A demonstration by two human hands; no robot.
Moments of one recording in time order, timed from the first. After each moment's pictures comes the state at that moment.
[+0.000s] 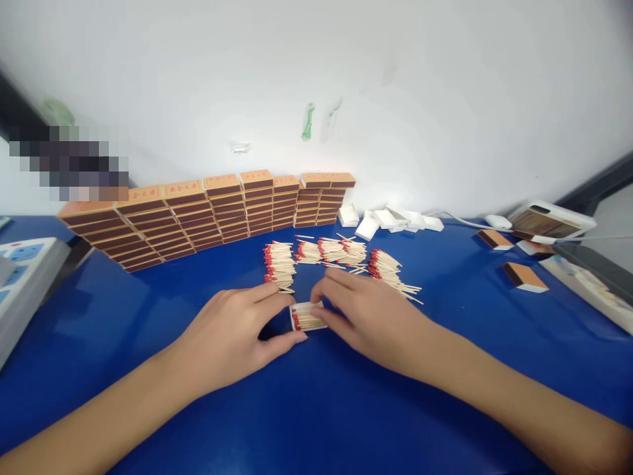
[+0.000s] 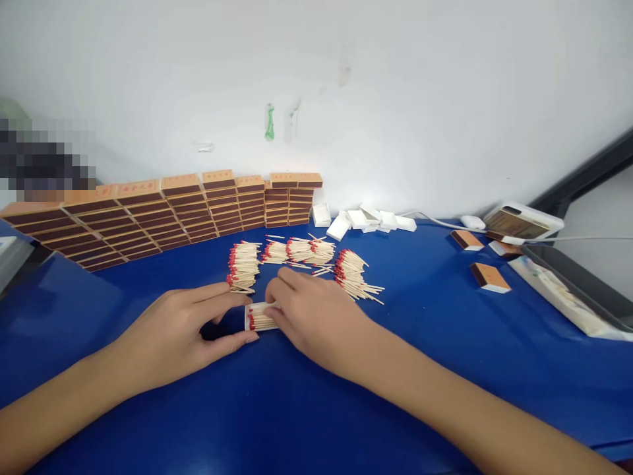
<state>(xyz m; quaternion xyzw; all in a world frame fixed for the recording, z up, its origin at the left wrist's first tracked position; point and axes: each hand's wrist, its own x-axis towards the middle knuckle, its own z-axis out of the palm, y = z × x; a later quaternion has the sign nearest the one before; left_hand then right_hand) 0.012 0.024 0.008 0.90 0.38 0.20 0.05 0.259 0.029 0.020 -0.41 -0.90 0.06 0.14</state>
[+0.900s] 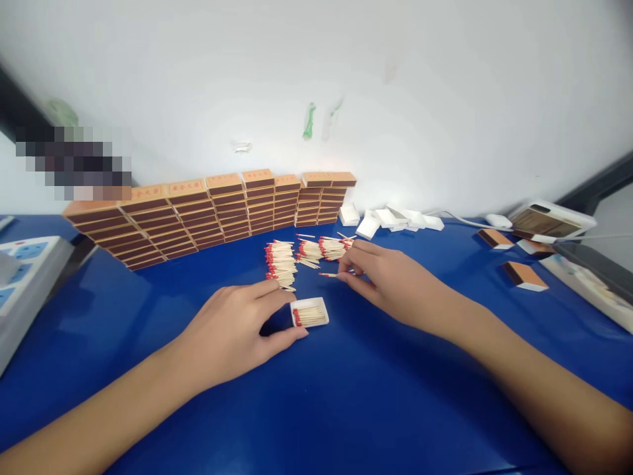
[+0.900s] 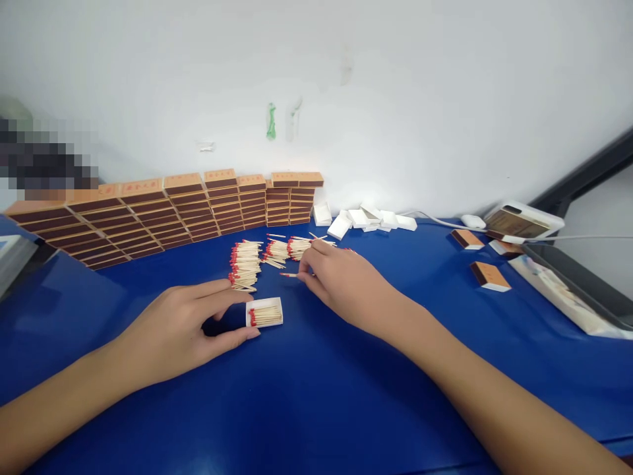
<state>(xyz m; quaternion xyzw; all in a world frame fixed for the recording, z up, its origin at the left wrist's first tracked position) 0.012 0.024 0.009 0.90 0.38 0.20 0.04 0.293 0.057 0.031 -0.47 -0.88 0.06 0.11</state>
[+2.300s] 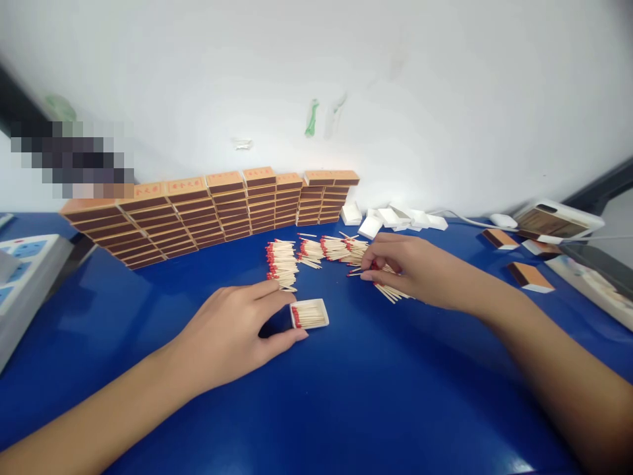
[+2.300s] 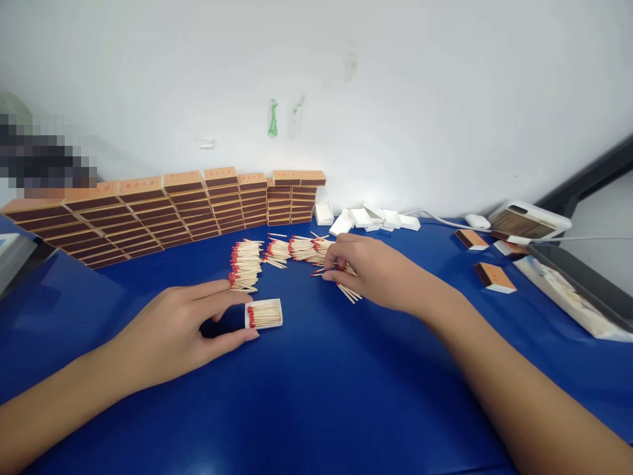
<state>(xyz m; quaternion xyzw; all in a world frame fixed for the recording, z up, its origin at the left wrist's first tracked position) 0.010 0.024 0.011 0.90 0.39 0.19 0.04 0.334 0.077 0.038 -0.48 -0.87 0.11 0.09</state>
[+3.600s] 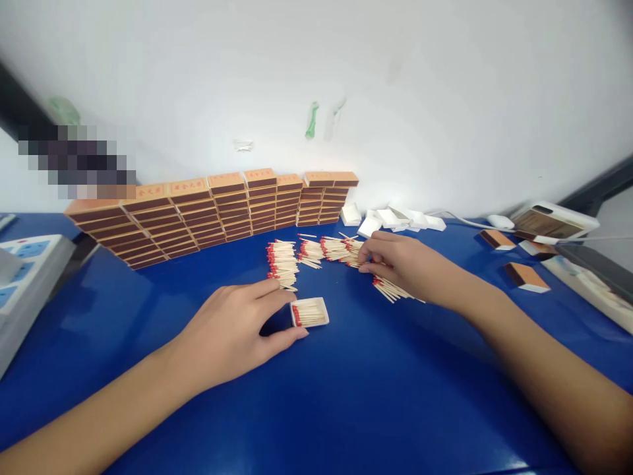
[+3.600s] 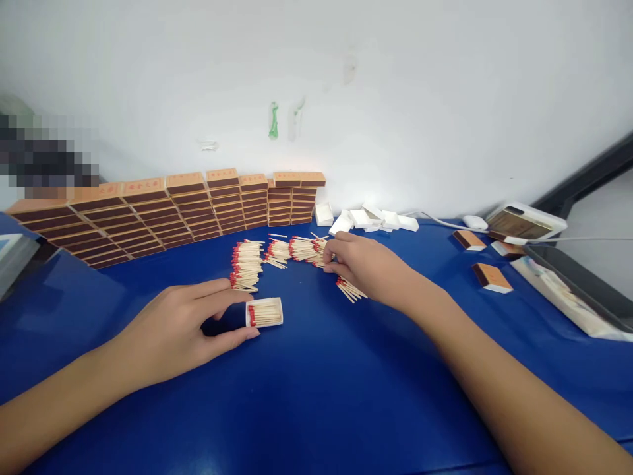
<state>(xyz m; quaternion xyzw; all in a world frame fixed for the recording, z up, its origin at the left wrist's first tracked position) 0.010 0.024 0.012 0.90 0.38 0.20 0.04 0.336 0.087 0.023 -0.48 -0.87 0.10 0.10</state>
